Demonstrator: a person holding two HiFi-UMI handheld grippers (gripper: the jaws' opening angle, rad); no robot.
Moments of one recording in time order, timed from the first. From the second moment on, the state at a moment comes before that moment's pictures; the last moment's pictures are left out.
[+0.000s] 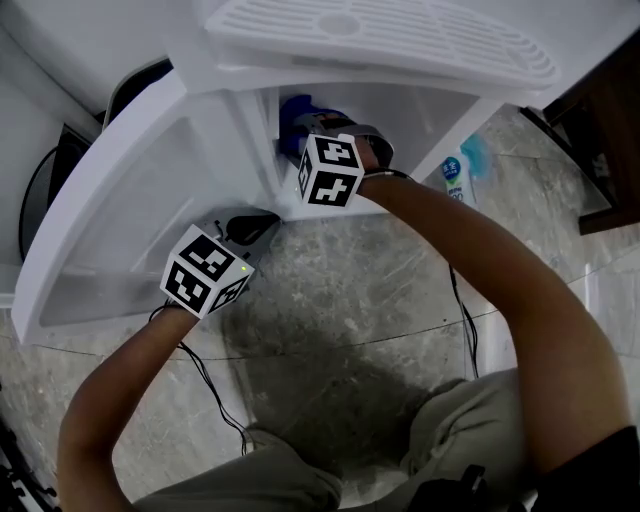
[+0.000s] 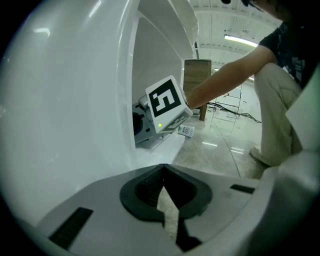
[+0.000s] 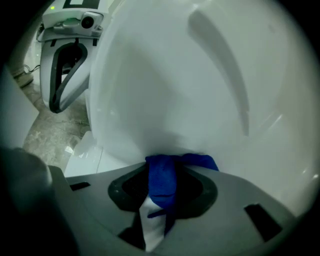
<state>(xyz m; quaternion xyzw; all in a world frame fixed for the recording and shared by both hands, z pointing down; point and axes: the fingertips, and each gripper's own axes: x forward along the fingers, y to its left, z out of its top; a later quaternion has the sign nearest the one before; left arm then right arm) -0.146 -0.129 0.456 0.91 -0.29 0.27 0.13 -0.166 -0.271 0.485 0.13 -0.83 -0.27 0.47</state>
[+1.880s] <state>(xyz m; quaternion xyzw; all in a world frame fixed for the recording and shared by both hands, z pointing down) -0.112 -0.120 0.421 0.92 -0.26 0.27 0.08 -0.145 -0.287 0.220 0.43 -0.89 -0.03 -0.14</state>
